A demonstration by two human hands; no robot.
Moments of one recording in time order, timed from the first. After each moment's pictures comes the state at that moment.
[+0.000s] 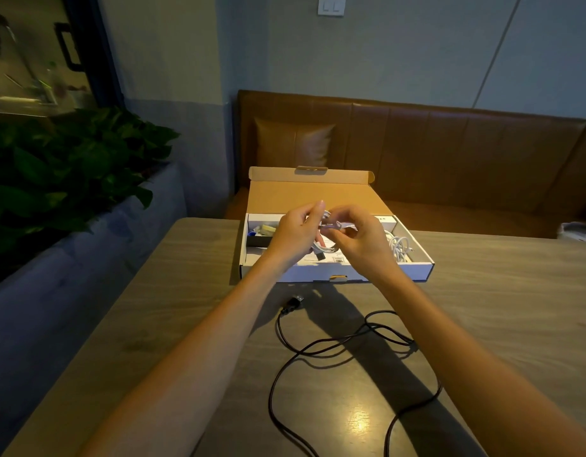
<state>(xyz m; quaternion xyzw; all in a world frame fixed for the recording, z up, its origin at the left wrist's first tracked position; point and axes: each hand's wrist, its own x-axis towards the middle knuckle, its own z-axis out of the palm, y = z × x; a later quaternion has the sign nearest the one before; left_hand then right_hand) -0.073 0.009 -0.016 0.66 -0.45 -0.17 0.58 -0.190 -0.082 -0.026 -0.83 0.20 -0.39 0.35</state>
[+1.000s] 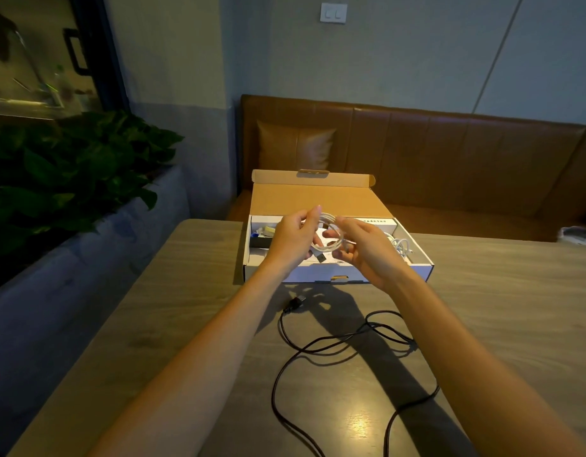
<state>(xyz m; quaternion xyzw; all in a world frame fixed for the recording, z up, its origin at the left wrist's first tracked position) -0.075 0.017 -0.022 0.67 -0.39 -0.19 0.61 -0.200 -0.071 -0.013 -0.64 0.26 -0.27 0.67</state>
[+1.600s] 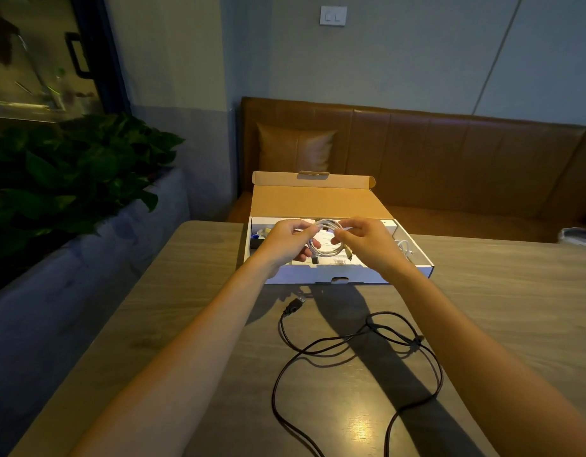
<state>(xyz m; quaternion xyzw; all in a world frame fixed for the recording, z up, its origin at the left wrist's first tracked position) -0.047 0.014 -0.031 0.68 -0.39 -0.29 0.55 -0.196 -0.091 -0.014 -0.83 0.31 -0.27 0.39</state>
